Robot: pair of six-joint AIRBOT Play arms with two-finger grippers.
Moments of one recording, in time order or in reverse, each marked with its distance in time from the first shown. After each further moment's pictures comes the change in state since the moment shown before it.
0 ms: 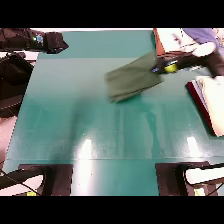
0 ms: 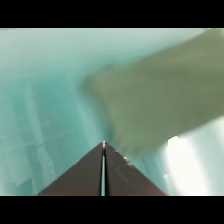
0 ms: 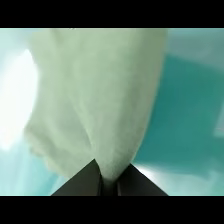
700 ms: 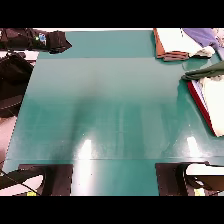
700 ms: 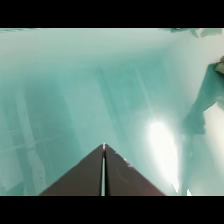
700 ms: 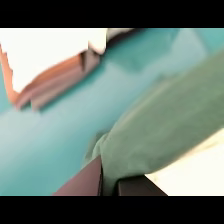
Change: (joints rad) left arm -0.012 0.000 0.000 -0.014 0.009 -0.034; right arm -0.566 0.071 0.101 -0.045 -0.147 0.044
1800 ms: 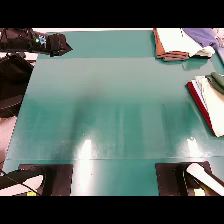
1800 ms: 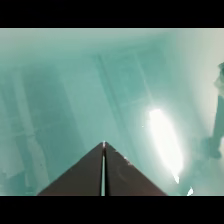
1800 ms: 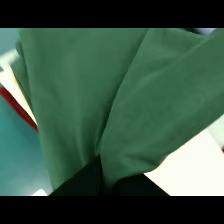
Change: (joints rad) left arm 0.000 0.000 0.000 -0.003 -0.045 0.009; right arm -0.229 0.447 -0.476 -0.294 0.159 0.008
